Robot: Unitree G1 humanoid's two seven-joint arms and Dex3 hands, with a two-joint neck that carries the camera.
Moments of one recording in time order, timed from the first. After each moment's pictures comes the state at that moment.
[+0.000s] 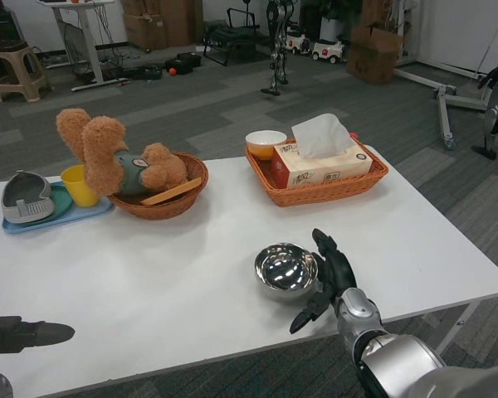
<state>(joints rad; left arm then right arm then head) -0.46 0.29 -0.43 0.64 -0.79 -1.09 0.23 -0.47 -0.33 -0.08 1.32 0.51 -0.61 0.10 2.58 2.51</state>
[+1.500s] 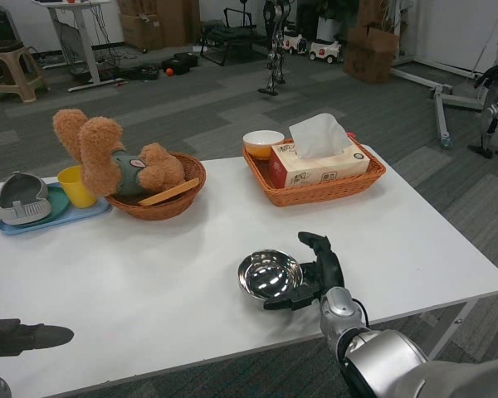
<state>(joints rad) -0.46 0.28 -0.44 0.64 -0.79 -1.09 0.23 -0.51 -0.29 -0.06 1.34 0.48 -0.61 -0.05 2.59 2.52</state>
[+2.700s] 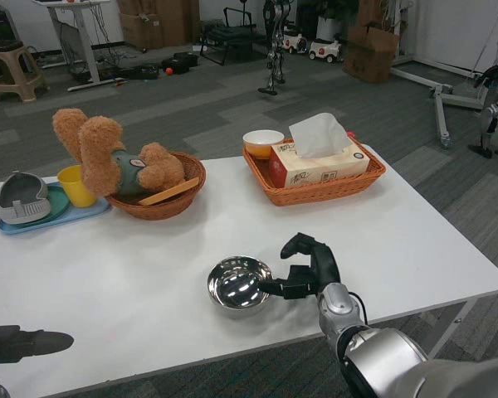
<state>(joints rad) -0.43 0.28 -0.44 0.62 -0.79 -1.09 0.23 -0.51 -0.29 -0.04 1.33 0.43 -0.68 -0.05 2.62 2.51</state>
